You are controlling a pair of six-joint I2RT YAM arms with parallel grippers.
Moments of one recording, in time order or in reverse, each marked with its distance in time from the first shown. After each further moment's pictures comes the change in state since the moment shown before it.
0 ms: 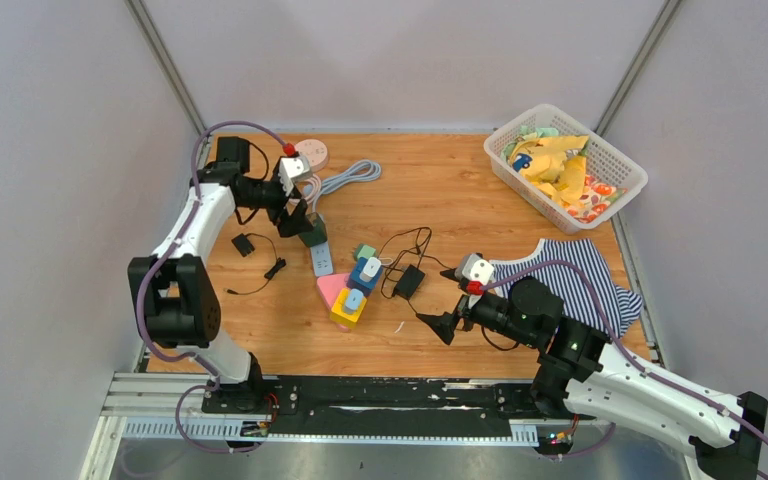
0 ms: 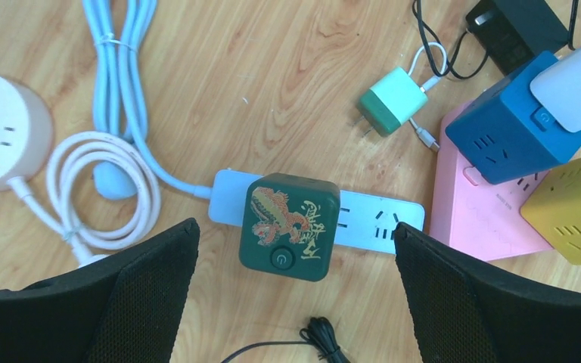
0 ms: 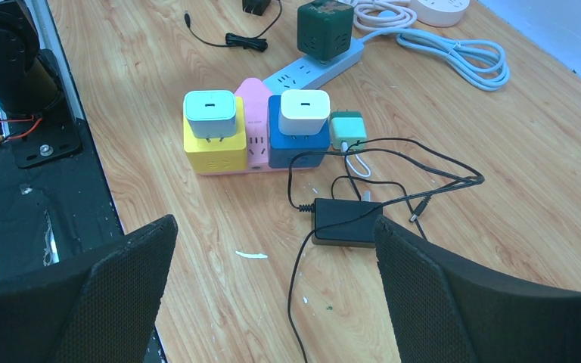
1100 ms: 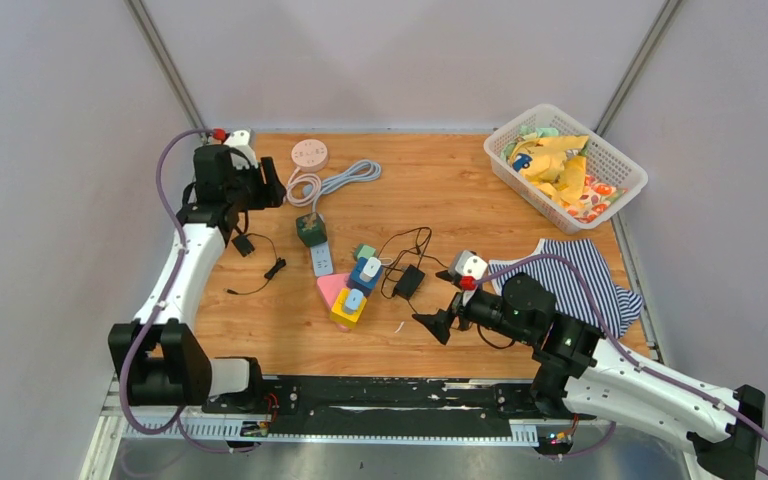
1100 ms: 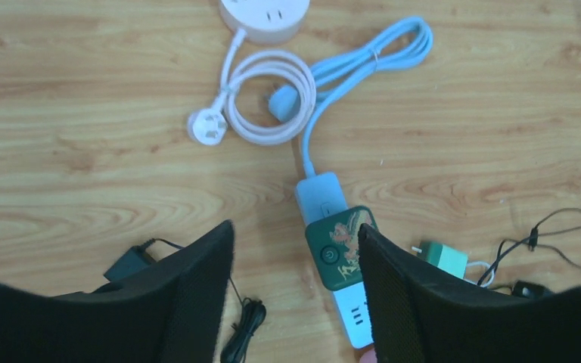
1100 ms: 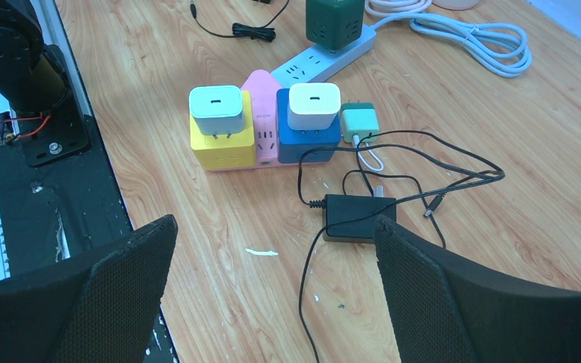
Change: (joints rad) left arm -0.003 -0.363 -0.227 0.447 -0.657 -1.049; right arm 0.000 0.056 0.020 -0.001 -0.012 0.033
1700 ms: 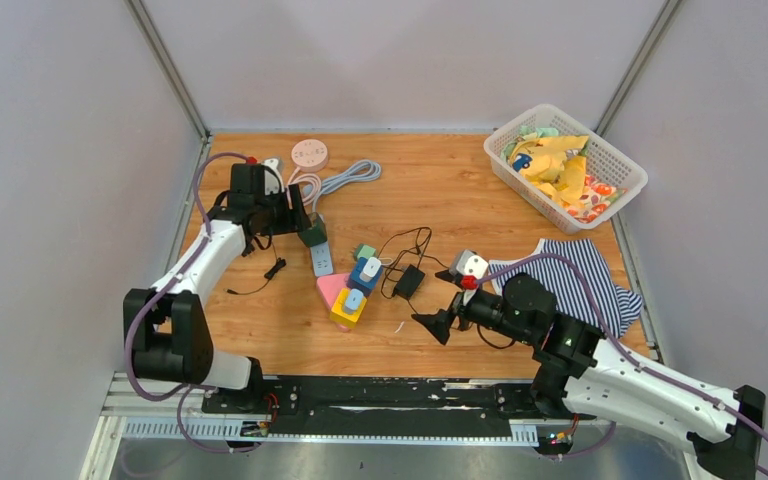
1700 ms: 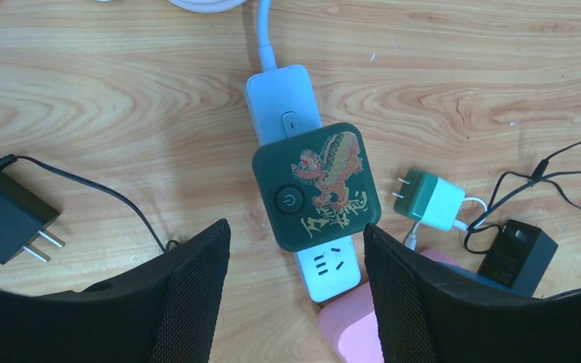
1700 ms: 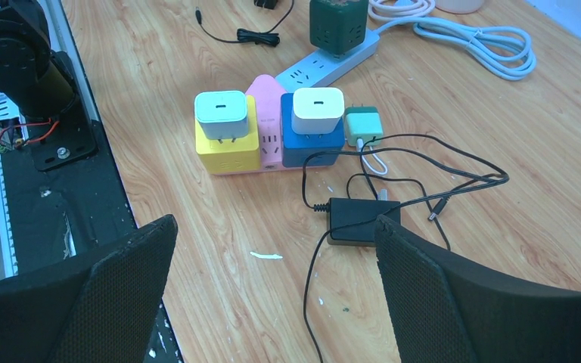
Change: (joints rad) left arm -0.105 0.134 -0.088 -0.086 0.010 -0.144; right arm 0.000 0.001 0.000 0.009 -0.007 0.013
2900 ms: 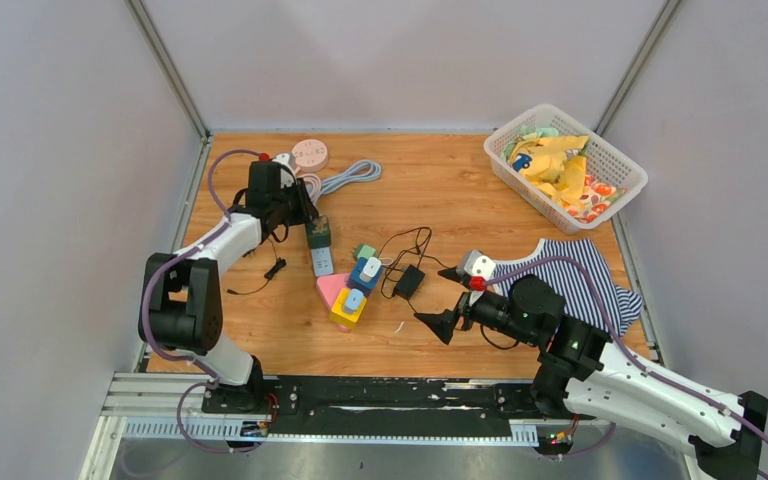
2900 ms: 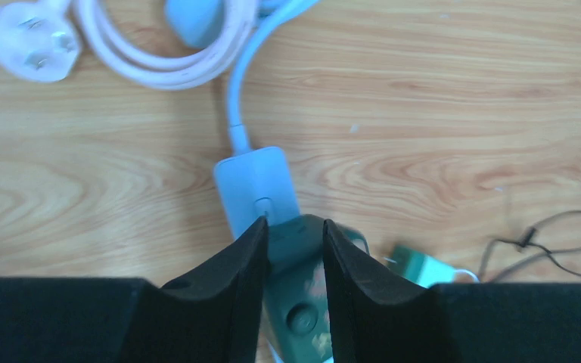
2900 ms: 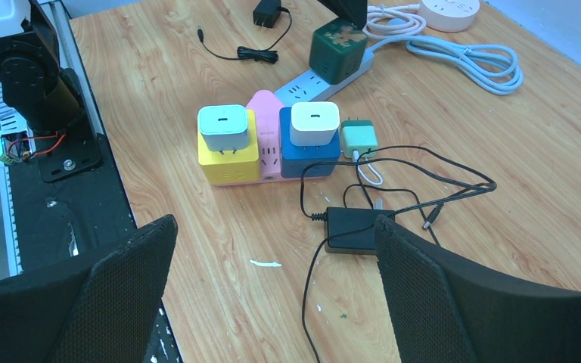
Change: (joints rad) left arm -0.040 0.183 -0.010 0.257 -0.003 -0.089; right arm 0.000 -0.049 0.000 -0.001 0.002 0.000
